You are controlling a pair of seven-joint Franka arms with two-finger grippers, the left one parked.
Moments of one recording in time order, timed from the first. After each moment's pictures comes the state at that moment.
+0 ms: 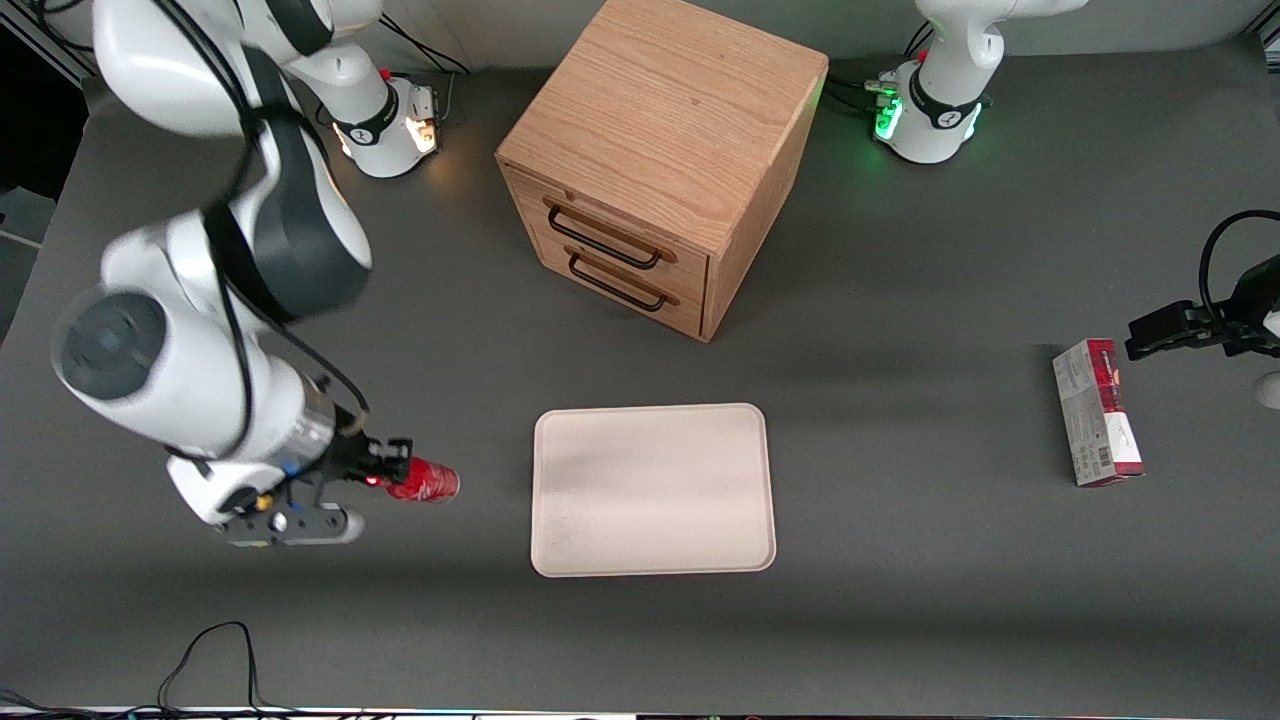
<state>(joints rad) 0.29 0.64 0.04 -0.87 0.01 1.62 0.30</state>
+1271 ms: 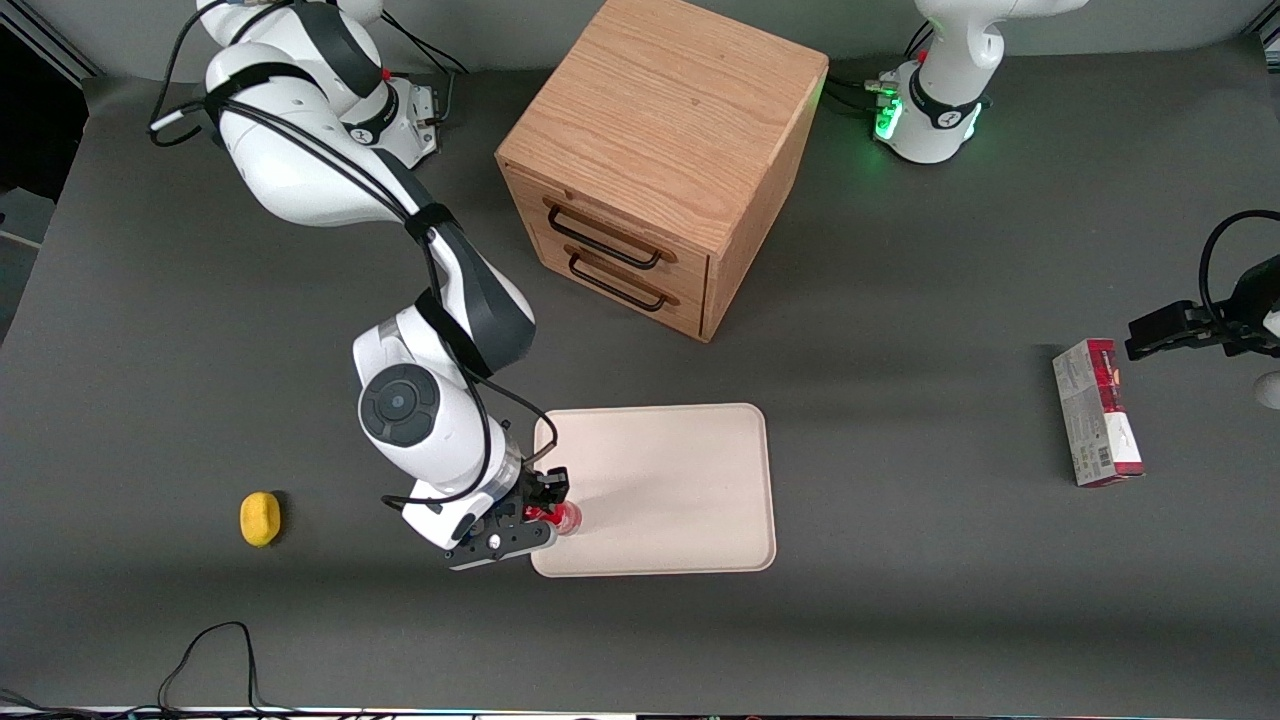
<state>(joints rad) 0.32 0.95 0.24 -0.90 -0.16 1.98 0.30</state>
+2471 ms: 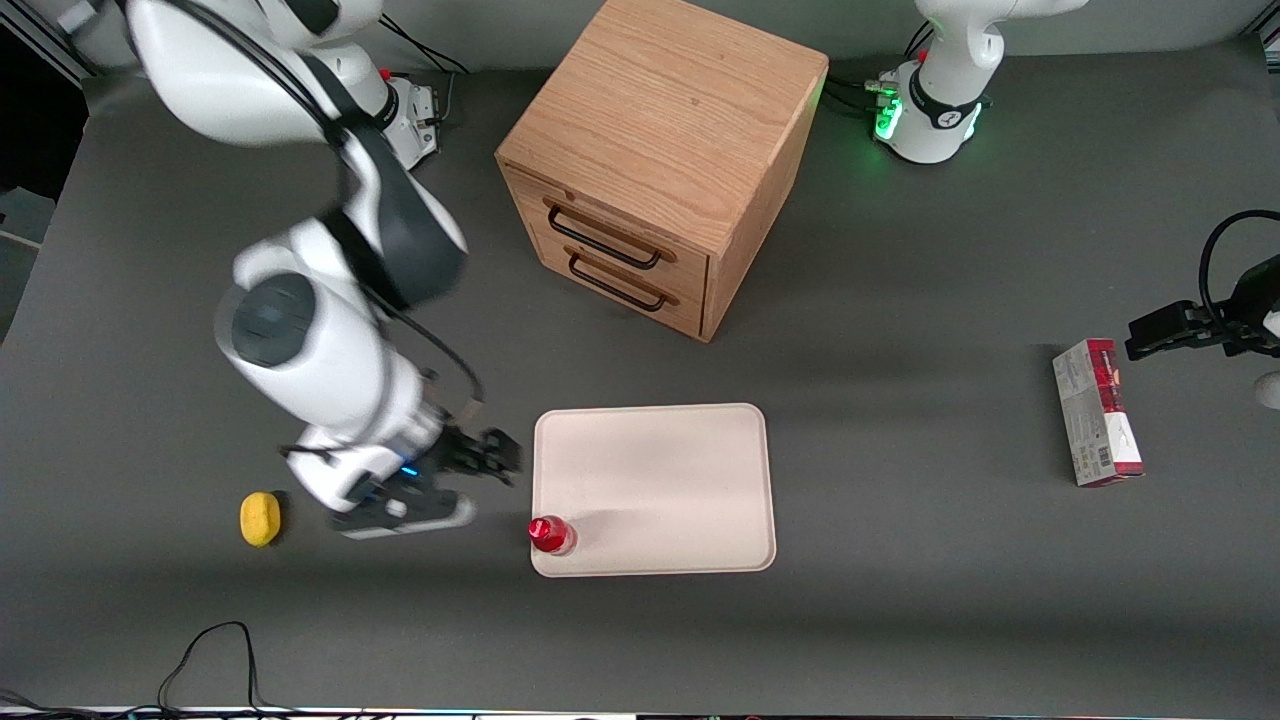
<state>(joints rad) 0.27 0.57 0.15 -1.13 -0.05 1.84 0.36</state>
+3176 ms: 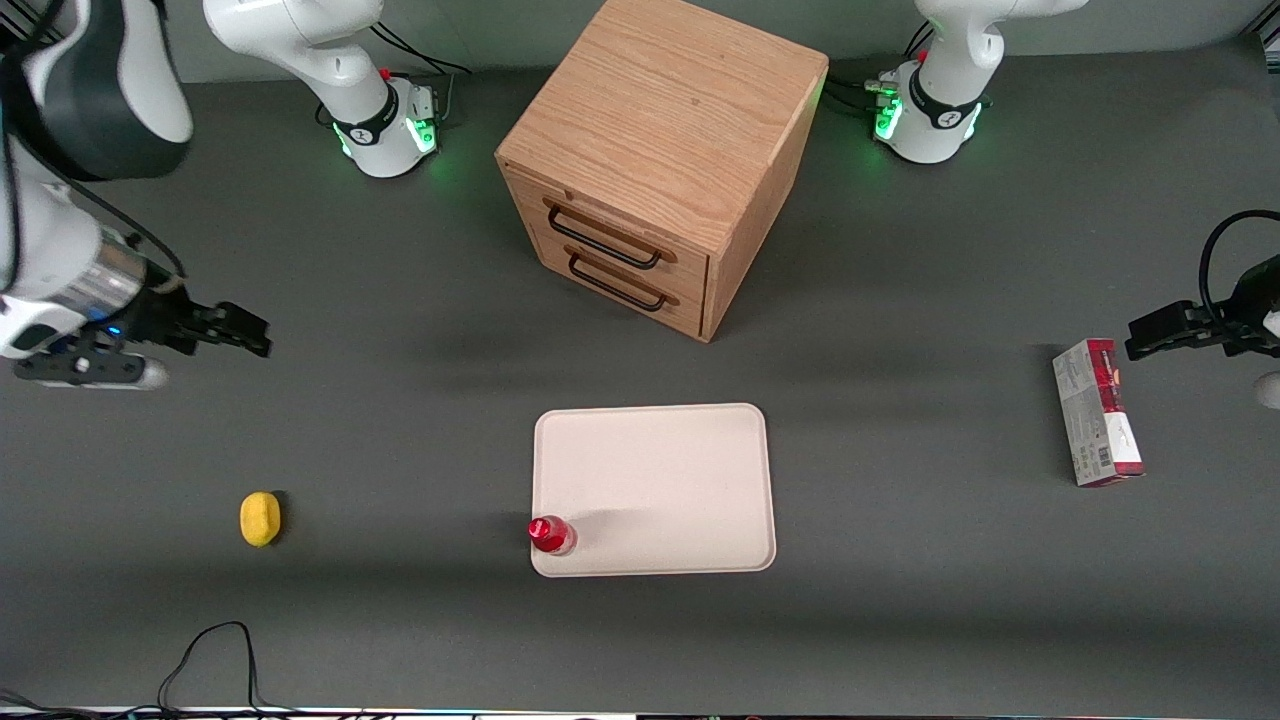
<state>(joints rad) 0.25 0.00 -0.22 -1.80 0.02 1.80 0.12</state>
